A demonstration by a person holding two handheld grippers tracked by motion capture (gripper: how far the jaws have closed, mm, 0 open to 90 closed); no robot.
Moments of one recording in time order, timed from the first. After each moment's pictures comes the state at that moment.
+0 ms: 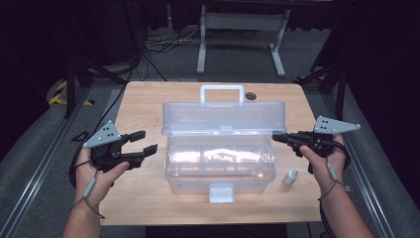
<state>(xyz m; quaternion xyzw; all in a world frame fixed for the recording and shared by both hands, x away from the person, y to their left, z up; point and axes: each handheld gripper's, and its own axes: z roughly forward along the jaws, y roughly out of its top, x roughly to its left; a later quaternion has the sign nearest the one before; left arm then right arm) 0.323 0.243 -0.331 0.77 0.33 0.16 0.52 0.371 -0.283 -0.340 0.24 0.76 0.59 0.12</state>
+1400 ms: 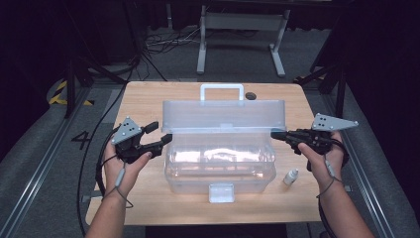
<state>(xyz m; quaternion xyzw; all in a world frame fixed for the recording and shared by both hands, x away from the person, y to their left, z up) 0.353 0.206 -0.355 0.73 0.36 0.21 0.54 0.376 -0.280 -0.337 0.24 0.76 0.59 0.13</state>
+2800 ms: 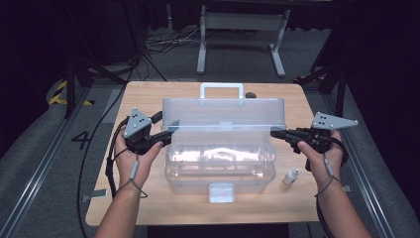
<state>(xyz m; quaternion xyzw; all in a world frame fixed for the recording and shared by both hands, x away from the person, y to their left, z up) 0.359 0.178 -0.334 0.70 0.38 0.27 0.54 0.378 -0.278 -0.336 0.25 0.75 0.60 0.12</state>
